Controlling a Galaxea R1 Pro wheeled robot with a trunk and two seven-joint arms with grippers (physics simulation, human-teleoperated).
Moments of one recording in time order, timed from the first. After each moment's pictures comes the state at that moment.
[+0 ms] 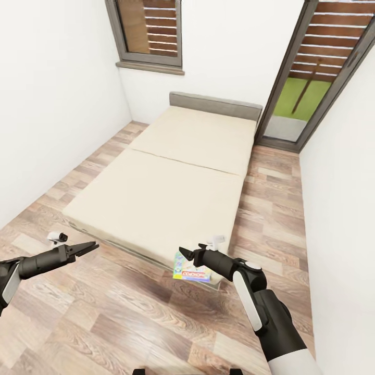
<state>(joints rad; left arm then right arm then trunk) -0.71 0.47 0.26 -0.73 0.24 0.70 -1.53 -0.49 0.12 0.16 -1.32 -0.24 0.55 0.43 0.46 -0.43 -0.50</state>
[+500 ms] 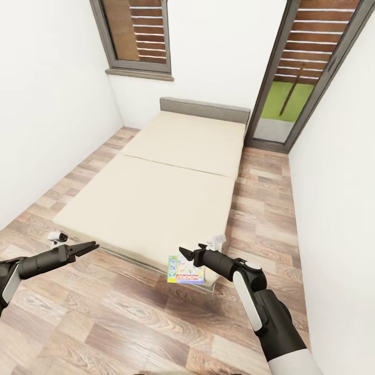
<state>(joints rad) -0.71 0.47 0.26 -0.73 0.24 0.70 -1.53 -0.49 0.12 0.16 -1.32 -0.24 0.55 0.43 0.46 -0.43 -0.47</state>
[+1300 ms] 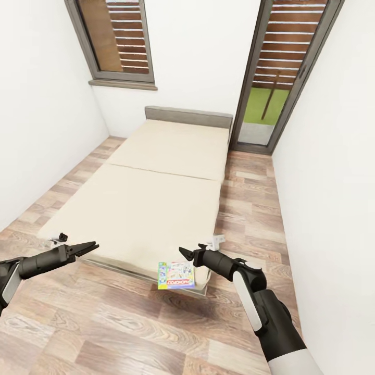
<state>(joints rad) -0.71 0.47 0.26 -0.73 0.24 0.70 -1.53 -0.49 0.12 0.16 -1.32 -0.24 0.55 0.43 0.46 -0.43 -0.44</state>
